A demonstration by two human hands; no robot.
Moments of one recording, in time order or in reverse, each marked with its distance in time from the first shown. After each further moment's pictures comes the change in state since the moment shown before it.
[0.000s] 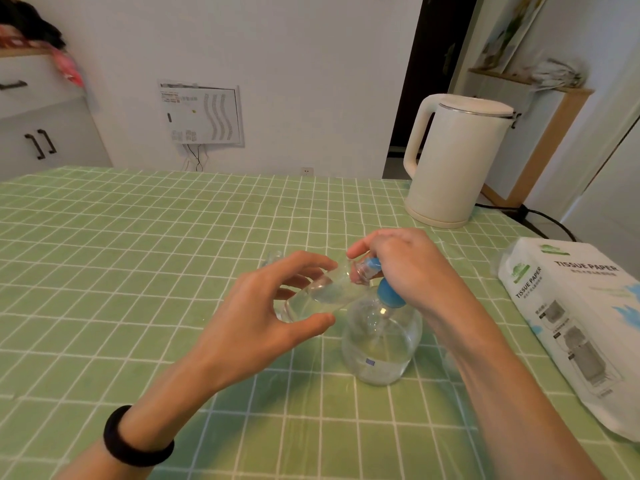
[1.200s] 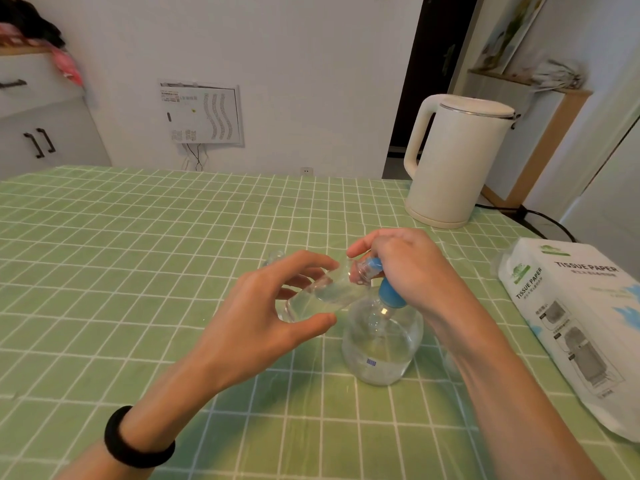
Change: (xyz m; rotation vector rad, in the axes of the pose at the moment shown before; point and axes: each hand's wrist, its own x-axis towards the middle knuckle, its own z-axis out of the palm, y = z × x) left_hand 0.000 0.002 -0.001 0.008 -0.002 -0.002; right_hand -0.003 -0.002 0.002 0.034 0.000 0.021
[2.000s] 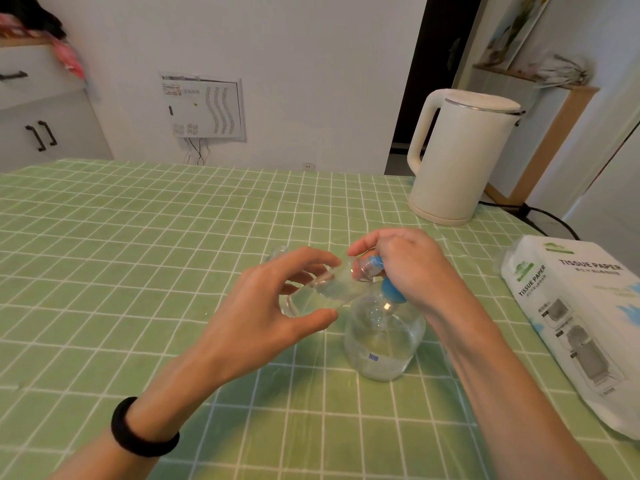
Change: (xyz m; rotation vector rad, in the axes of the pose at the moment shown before) left_hand 0.000 -0.003 0.000 0.012 -0.016 -0.008; right_hand 0.002 0.004 0.004 0.018 -0.013 0.014
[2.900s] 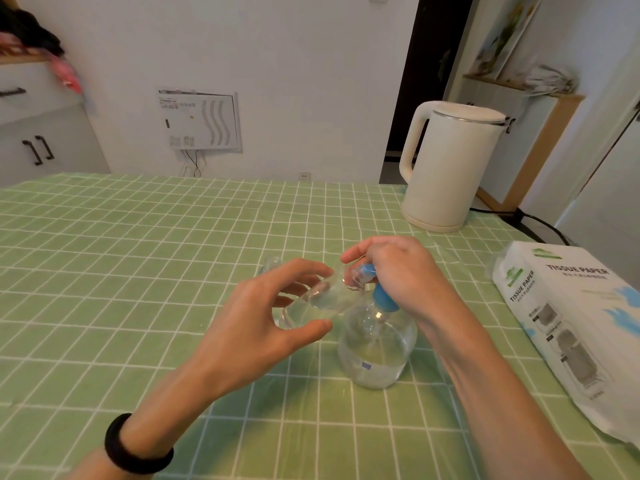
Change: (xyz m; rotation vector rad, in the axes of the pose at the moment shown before) left_hand -0.001 0.002 0.001 0.006 0.005 0.013; right_hand 0.003 0.003 -0.002 0.015 0.013 -0.014
